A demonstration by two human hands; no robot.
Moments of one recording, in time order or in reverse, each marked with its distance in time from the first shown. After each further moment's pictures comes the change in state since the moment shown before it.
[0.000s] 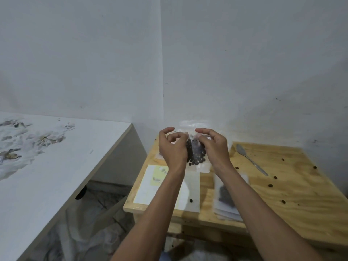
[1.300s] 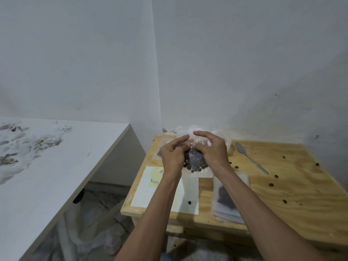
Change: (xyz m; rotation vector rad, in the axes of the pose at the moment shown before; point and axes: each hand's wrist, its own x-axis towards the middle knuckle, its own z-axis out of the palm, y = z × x) left_hand 0.007 -0.021 -0.004 0.009 -0.239 -0.179; right_hand 0.004 0.014 -0.010 -0.161 -0.028 -0.035
